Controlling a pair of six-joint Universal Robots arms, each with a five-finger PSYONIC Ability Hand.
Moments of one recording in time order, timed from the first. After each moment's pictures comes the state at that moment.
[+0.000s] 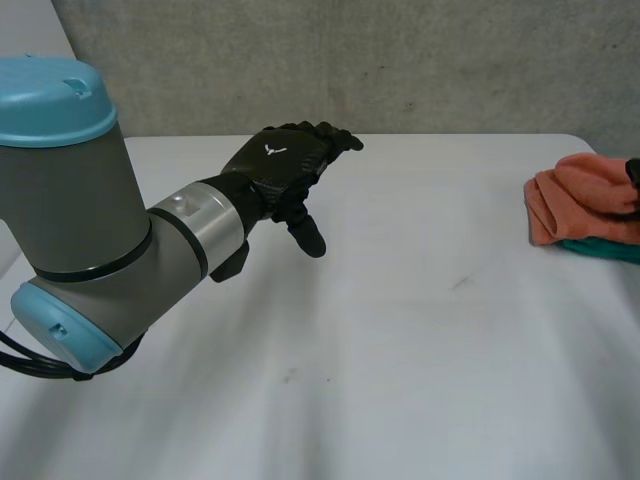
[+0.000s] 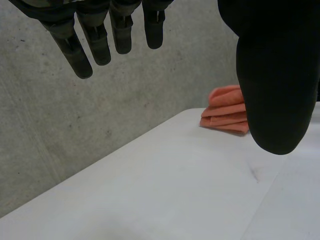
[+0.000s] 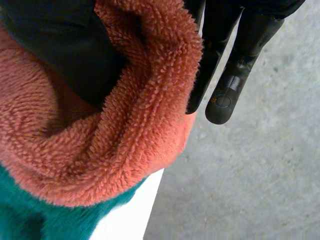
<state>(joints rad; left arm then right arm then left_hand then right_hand) 4.12 -1.94 -1.23 3.05 -1.33 3.20 1.35 -0.58 0.74 -0.01 1.23 2.46 0.19 0.20 0.21 0.20 0.05 0.96 1.16 1.18 1.19 0.98</state>
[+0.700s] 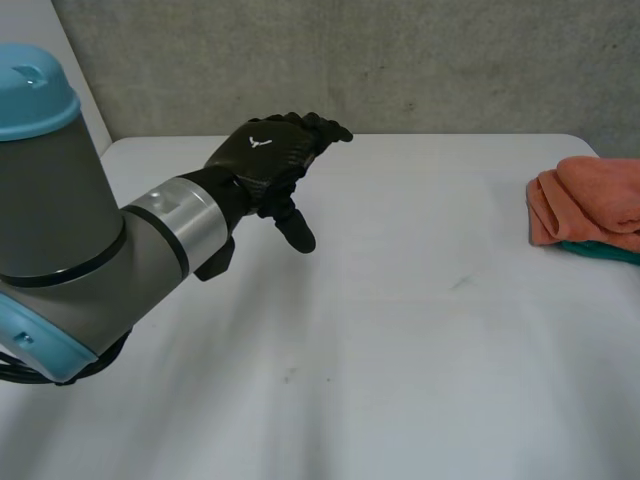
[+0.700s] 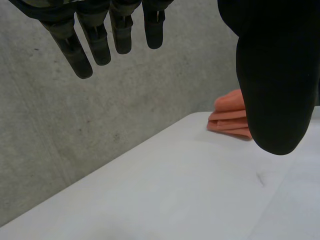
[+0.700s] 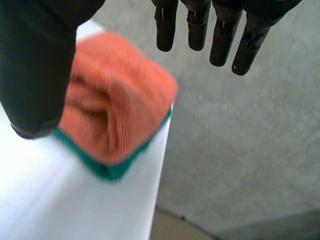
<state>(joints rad) 4.14 -1.87 -1.28 3.05 -1.33 3.20 1.24 -1.00 1.04 0.28 1.25 2.62 0.19 0.20 0.21 0.20 0.05 0.20 0.22 0.22 0.23 0.06</state>
